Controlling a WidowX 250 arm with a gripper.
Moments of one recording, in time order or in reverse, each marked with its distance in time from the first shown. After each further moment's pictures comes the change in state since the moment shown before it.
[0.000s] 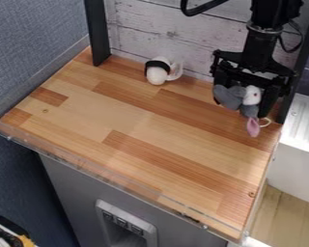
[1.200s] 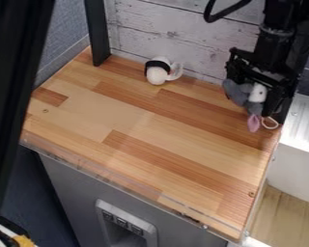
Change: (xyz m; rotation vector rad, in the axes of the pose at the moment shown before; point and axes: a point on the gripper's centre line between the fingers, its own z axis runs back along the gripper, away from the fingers) arm 0.031 -0.009 -0.019 0.015 0.026 -0.233
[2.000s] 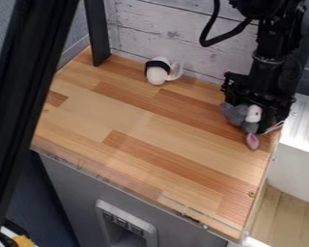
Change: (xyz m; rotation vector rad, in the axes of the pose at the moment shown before) arm 0.007 0.001 -0.037 -0.003 -0.035 0.058
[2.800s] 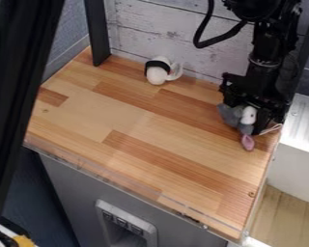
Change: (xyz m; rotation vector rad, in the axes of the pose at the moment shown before) arm -0.016 0.003 0.001 -0.006 0.034 0.011
